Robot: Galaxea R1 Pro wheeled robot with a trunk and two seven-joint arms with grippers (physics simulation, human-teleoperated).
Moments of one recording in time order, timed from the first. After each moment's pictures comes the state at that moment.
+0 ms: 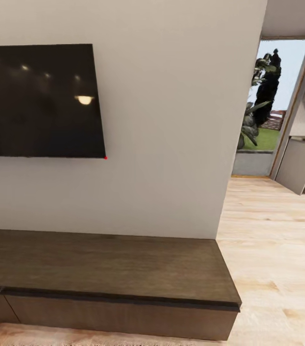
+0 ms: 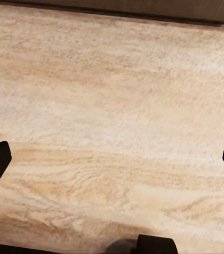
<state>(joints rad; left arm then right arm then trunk) -0.31 0.01 -0.80 0.05 0.89 -0.08 0.10 -0.30 0.03 0.29 0.05 -0.23 -0.30 0.09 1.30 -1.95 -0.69</state>
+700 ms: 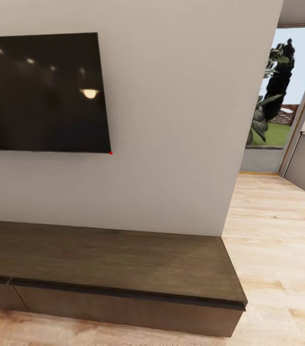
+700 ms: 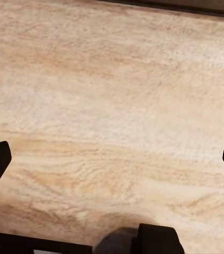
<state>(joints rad) -0.31 0.01 -0.80 0.05 0.89 -0.08 0.10 -0.30 0.03 0.29 0.05 -0.23 -0.30 0.09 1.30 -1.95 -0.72</state>
